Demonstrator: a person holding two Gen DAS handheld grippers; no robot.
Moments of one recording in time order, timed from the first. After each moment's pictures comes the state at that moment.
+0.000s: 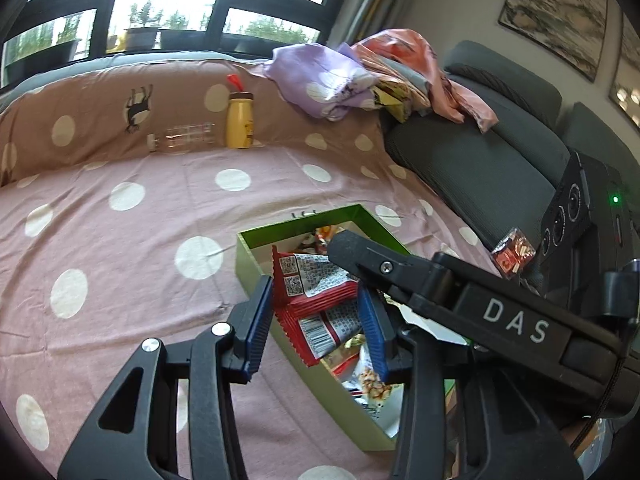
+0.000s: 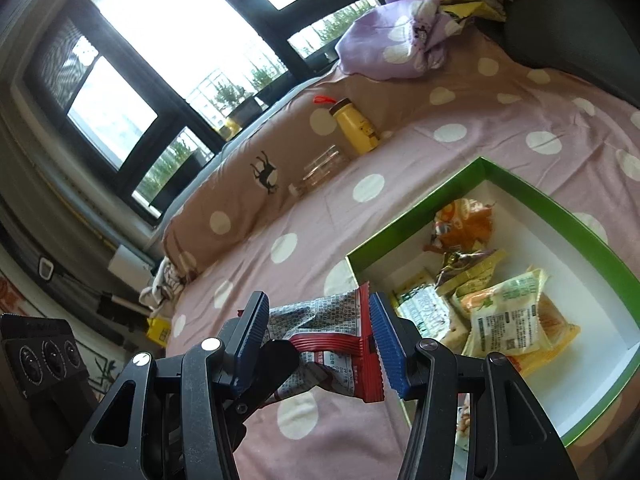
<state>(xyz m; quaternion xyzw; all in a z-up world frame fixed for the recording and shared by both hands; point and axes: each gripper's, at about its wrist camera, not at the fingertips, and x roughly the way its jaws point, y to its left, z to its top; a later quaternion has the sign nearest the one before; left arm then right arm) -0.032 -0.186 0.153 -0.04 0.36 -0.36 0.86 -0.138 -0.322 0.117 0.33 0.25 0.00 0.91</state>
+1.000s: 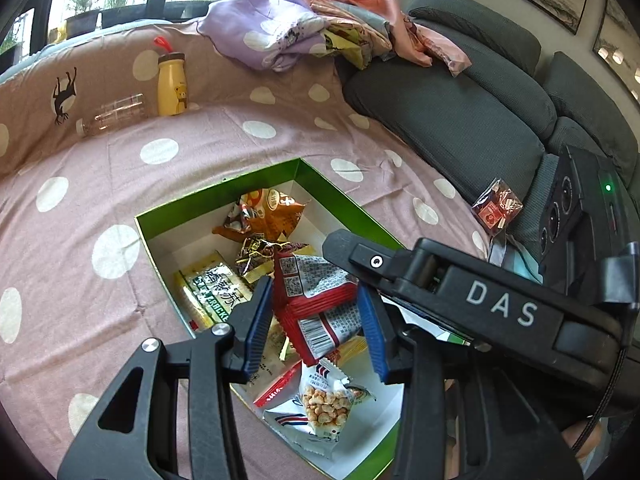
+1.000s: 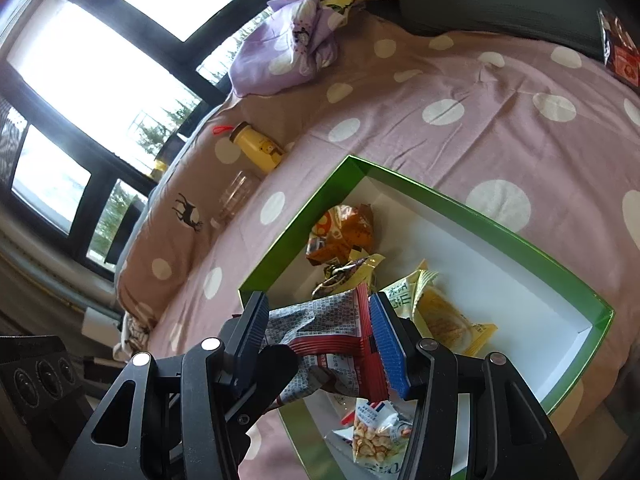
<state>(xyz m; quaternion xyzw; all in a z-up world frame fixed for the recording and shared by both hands) -0.024 -0.267 0.123 0.01 0.41 -0.42 0.81 -0.152 -0.397 0.078 0.41 0.27 -0.10 0.87</state>
